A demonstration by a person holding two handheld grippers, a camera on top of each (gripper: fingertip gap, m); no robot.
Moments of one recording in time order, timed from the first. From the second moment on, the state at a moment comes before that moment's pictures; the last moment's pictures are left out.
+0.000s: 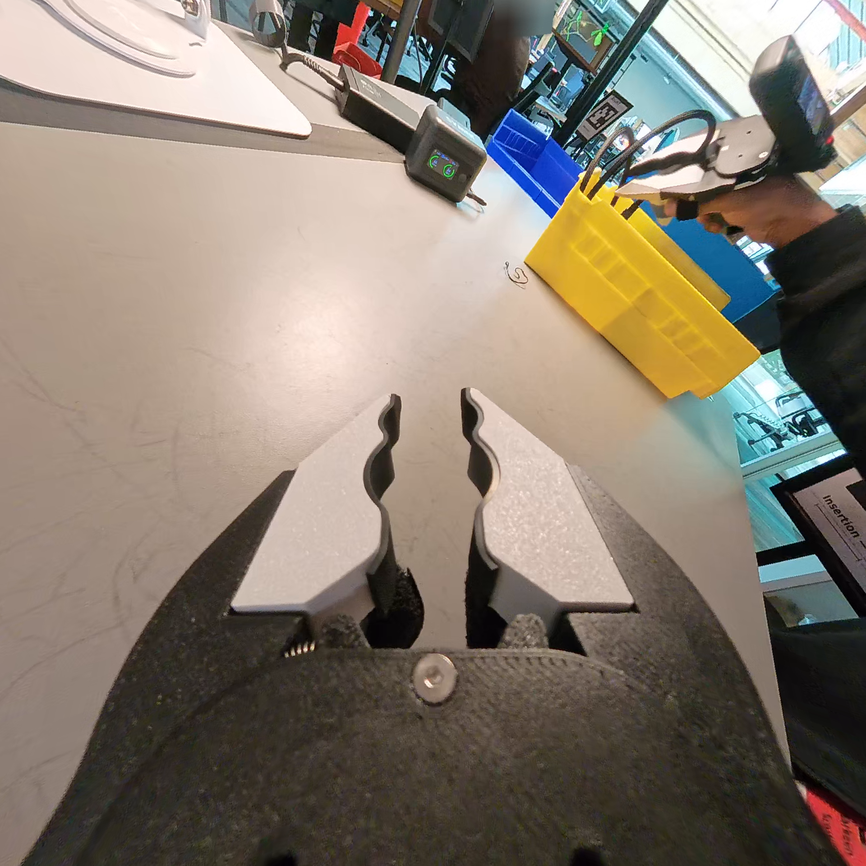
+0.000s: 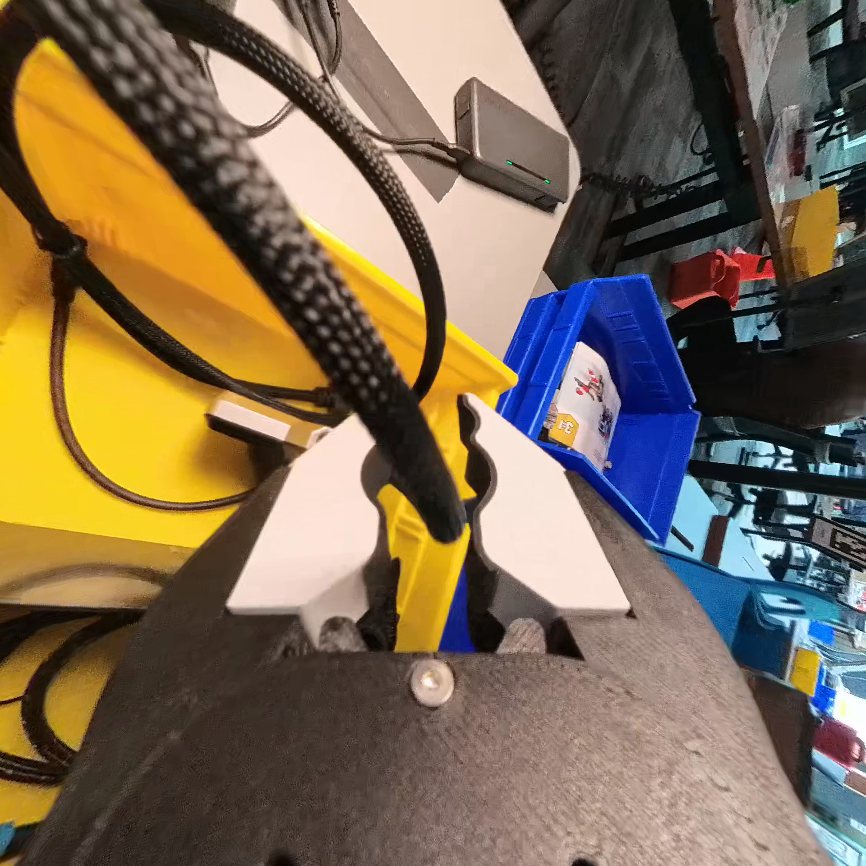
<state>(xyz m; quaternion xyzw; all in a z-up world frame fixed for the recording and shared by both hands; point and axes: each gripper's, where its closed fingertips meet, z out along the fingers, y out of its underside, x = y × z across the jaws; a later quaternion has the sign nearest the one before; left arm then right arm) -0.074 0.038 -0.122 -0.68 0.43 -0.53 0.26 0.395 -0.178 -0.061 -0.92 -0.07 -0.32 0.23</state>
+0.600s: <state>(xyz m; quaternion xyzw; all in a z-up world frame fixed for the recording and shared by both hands) -0.075 0.042 -0.121 -0.69 0.41 -0.55 0.24 0.377 -0.178 -0.094 -0.95 -0.05 -0.19 0.23</state>
